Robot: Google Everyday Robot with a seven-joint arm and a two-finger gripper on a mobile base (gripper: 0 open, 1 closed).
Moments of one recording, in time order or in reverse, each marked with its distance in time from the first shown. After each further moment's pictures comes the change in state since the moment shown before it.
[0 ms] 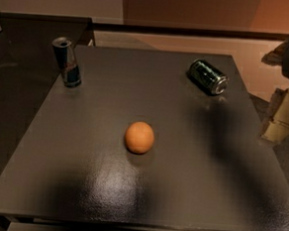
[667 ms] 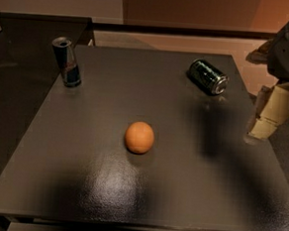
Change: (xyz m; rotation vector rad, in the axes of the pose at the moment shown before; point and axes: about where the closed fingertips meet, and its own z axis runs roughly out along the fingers) arm -0.022 0.002 0.006 -0.030 -0.059 -0.044
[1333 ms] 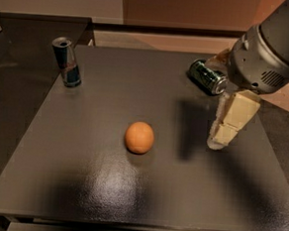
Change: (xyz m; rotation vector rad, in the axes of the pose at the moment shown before) arm -0.060 0.019 0.032 -0.084 -0.171 -0.118
